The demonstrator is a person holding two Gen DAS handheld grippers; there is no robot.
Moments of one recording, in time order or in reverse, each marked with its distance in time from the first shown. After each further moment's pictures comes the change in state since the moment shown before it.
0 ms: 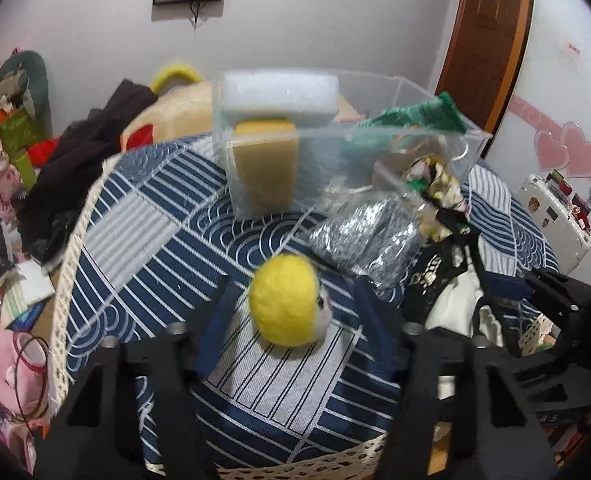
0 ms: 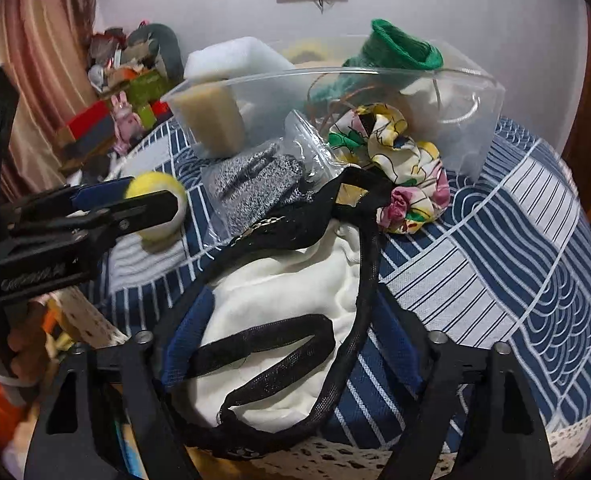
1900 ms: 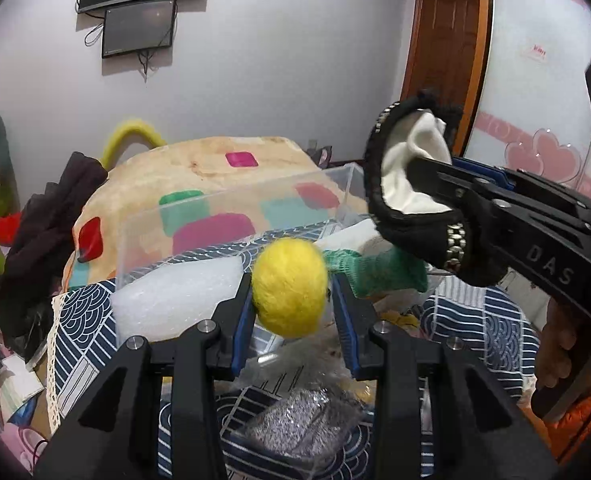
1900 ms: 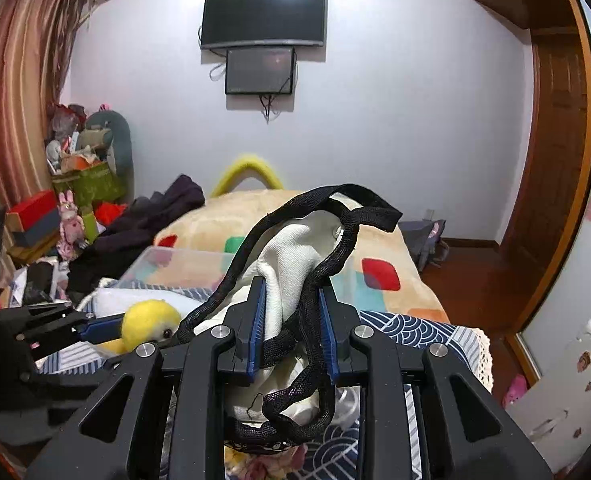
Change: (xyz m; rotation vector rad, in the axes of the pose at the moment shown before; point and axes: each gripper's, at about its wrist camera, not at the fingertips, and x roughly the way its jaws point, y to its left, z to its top) left arm 0.023 -0.049 0.118 0.137 -0.129 -0.079; right arm -0.047 -0.031 0.113 -0.008 -0.376 -0.236
